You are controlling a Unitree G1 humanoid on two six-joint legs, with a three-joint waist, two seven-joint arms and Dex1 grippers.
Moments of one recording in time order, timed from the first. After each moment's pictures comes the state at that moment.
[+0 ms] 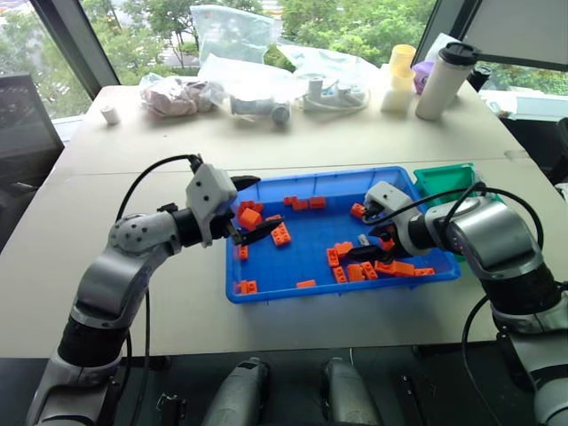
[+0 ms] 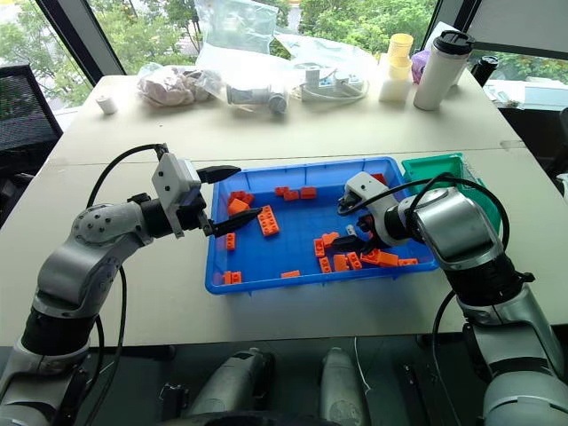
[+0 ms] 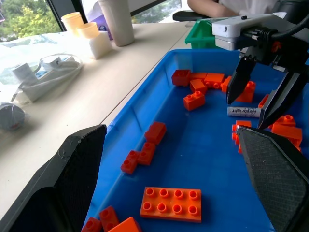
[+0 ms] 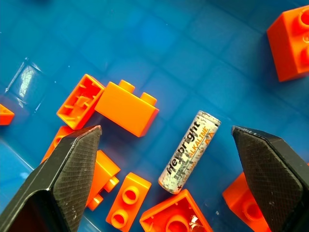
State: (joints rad) left arm -0.40 0.58 -0.05 -0.40 -0.39 0.48 -0.75; right arm -0.70 -0.76 0.24 -0.24 0.22 1.48 0.89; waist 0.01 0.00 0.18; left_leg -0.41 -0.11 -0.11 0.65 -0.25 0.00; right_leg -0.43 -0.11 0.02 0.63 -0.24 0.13
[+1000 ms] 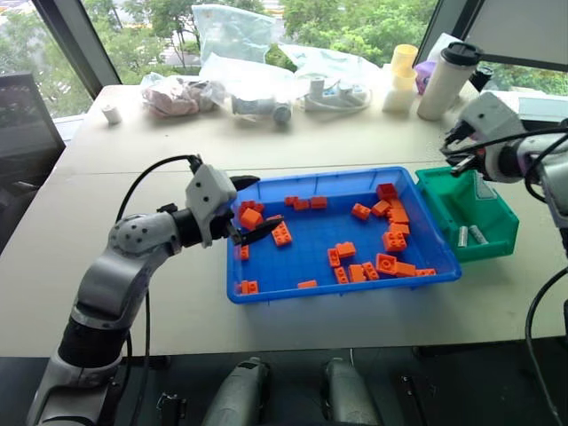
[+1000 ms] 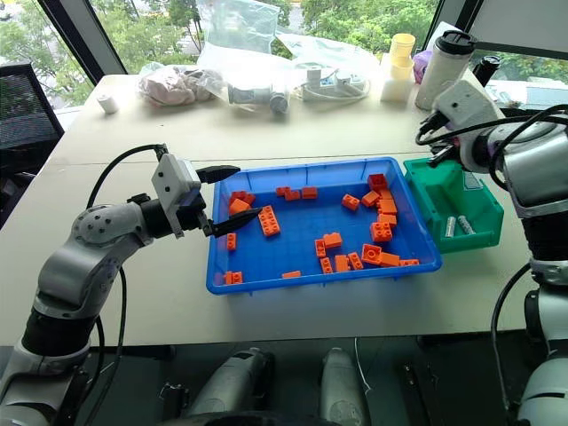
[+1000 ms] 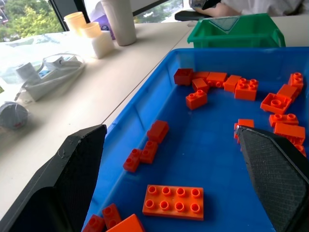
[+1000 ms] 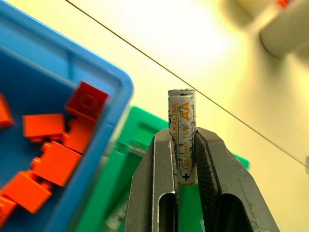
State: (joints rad) left arm -0.40 0.58 -0.05 -0.40 -0.38 0.47 -0.75; right arm -0.90 -1.09 0.18 0.23 0.08 0.97 0.74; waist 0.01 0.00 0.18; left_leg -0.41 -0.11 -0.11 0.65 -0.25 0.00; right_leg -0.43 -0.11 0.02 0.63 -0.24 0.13
